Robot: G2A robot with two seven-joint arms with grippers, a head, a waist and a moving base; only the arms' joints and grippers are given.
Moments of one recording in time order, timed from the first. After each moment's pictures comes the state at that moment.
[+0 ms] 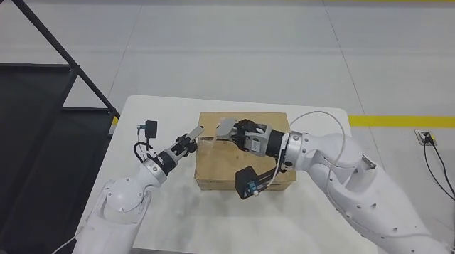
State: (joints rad) left arm 1.06 -1.22 -1.35 -1.56 0.01 -0.09 -0.51; right arm -0.58 -1.06 0.87 -1.72 -2.29 -0.38 -0.48
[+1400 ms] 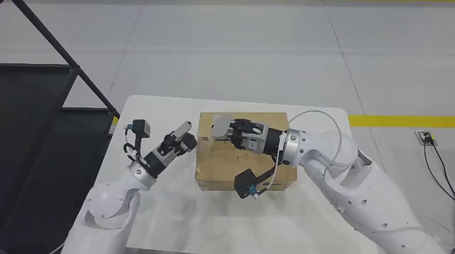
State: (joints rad) left arm 1.11 -1.21 -1.42 -1.65 -0.22 -0.11 -0.59; right arm -0.58 -1.10 0.87 -1.67 -2.39 -0.26 -0.59
